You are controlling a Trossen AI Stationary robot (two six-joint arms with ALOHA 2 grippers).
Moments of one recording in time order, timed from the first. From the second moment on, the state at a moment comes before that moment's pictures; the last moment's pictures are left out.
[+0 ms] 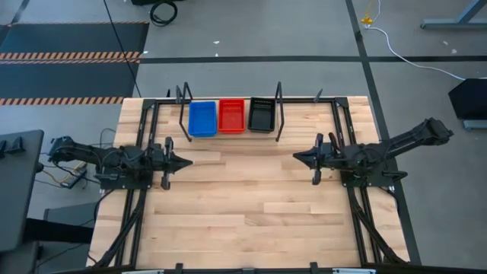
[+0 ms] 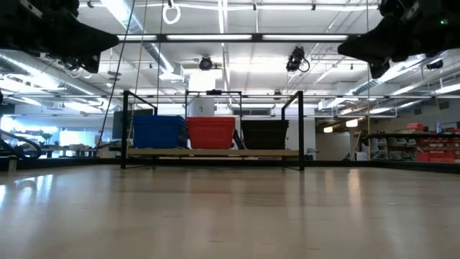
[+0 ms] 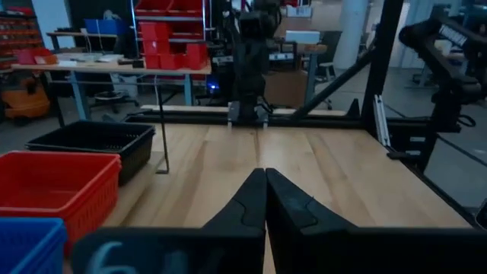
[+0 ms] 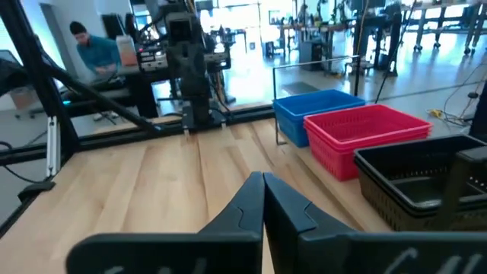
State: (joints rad) left arm -0.20 0.26 0.15 0.10 -0.27 -0.03; right arm 0.28 0.59 0.20 0.32 0.48 0.13
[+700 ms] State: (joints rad) left arm -0.21 0.14 0.12 0.03 -0.26 0.04; right arm 0.25 0.46 0.01 0.50 0.40 -0.12
